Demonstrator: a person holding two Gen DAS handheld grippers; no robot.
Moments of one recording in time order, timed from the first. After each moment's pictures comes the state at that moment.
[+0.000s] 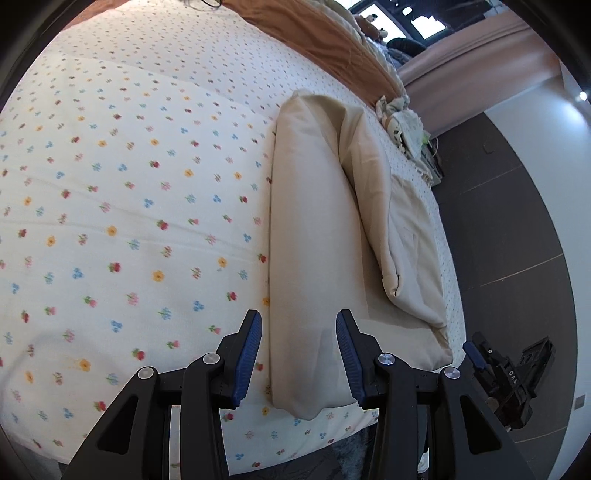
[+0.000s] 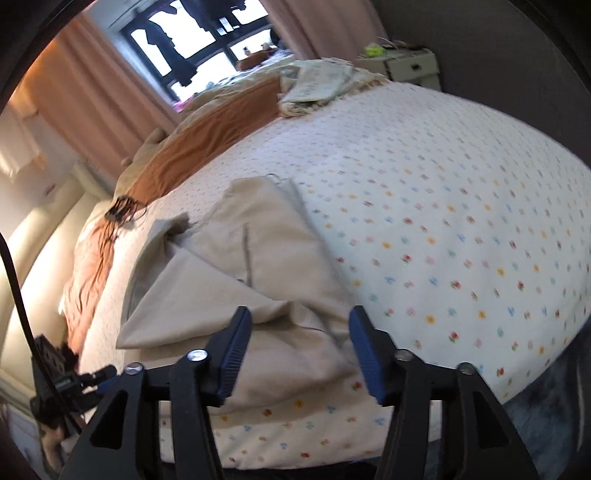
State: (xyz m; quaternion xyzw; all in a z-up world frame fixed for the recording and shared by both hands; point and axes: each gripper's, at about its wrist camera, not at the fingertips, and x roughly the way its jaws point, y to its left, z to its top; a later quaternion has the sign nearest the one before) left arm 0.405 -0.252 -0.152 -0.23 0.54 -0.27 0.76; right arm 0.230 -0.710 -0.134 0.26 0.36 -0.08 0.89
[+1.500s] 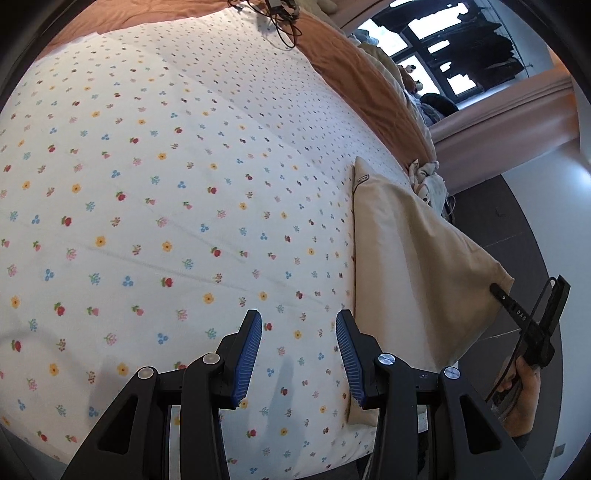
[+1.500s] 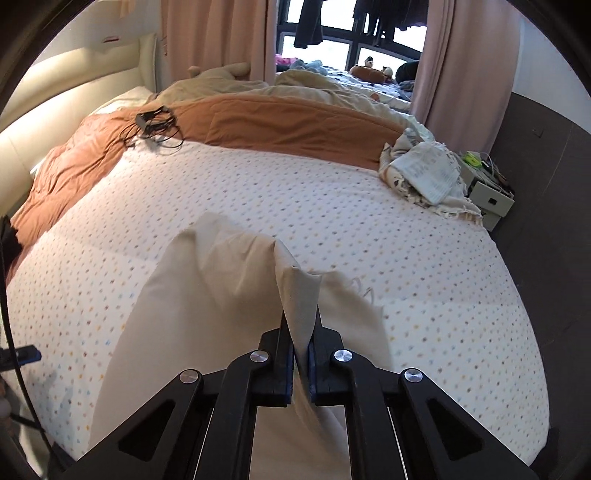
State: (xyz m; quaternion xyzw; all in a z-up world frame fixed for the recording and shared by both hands) left arm 0.424 -0.141 -0.156 -0.30 0.51 -0.21 0.78; right arm 0.416 -0.635 -0.035 -0.02 0.39 -0.06 0.92
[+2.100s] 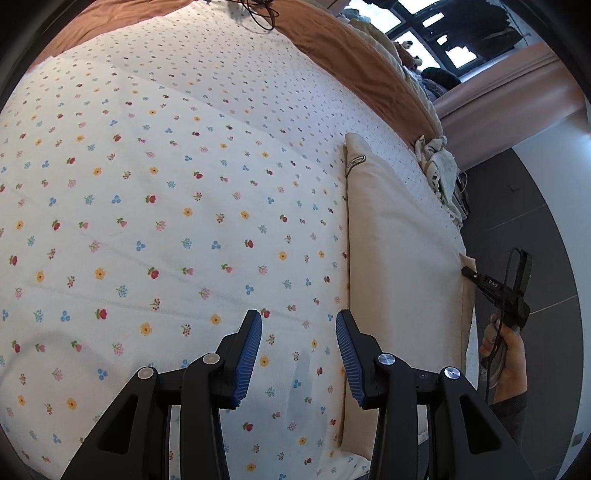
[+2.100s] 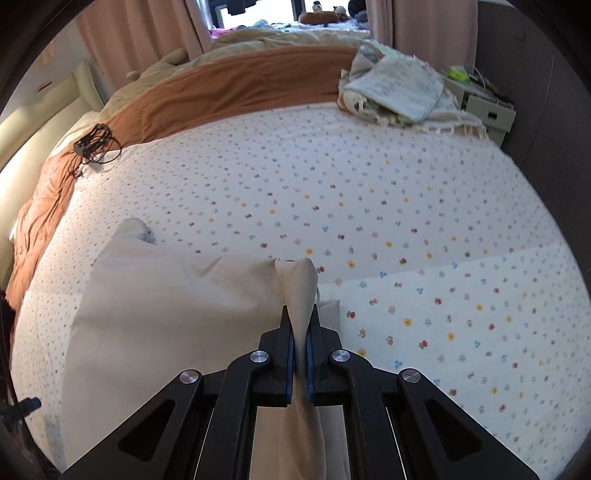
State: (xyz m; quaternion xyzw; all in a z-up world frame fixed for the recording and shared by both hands) left arm 0.455 -0.197 -0.158 -0.25 0.53 -0.20 0.78; right arm 0.493 -0.767 -0.142 0.12 0.46 -0.06 0.88
